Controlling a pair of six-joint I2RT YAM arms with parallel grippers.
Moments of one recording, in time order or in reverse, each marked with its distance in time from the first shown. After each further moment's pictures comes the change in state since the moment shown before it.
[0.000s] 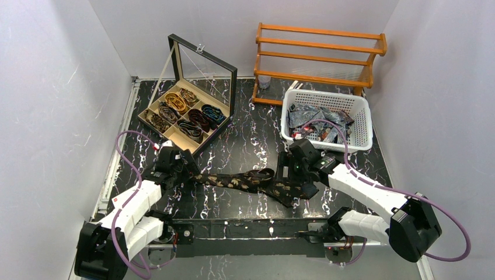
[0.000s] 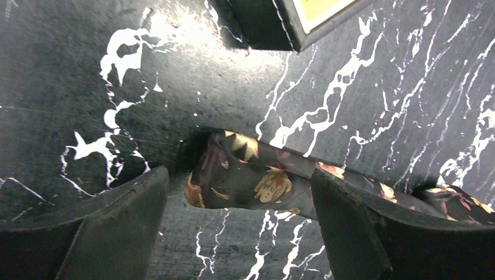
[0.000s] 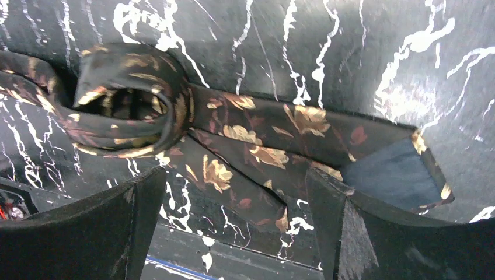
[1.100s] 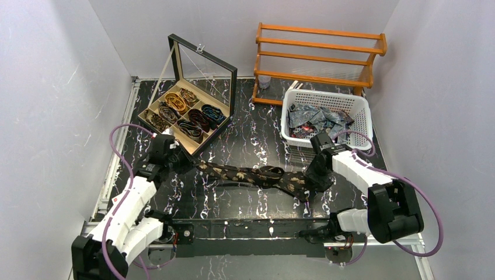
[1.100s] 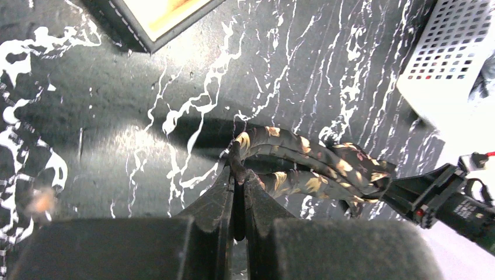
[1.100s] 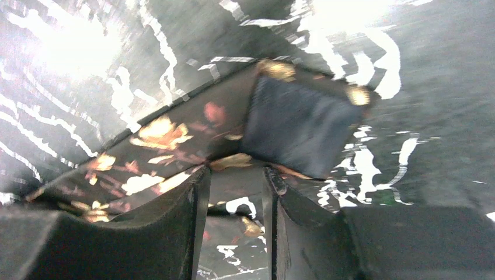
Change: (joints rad) left arm 0.000 -0.061 0.223 -0.169 0.204 -0.124; right arm -0.415 0.172 -0.023 -0.180 0.048 0.166
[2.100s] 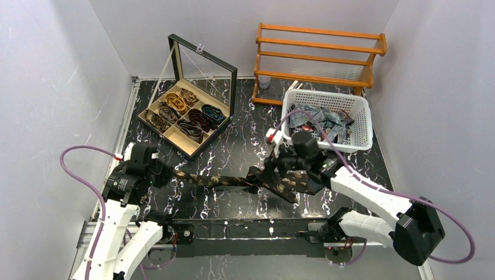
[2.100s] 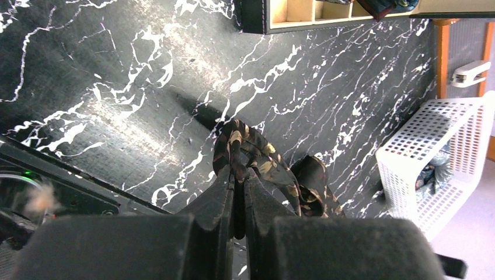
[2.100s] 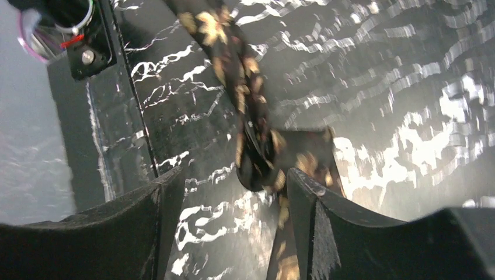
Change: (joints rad) left arm 0.000 -0.217 0.279 -0.615 -0.304 -0.338; right arm 0.439 -0.215 0.005 0.615 -0.603 -0.853
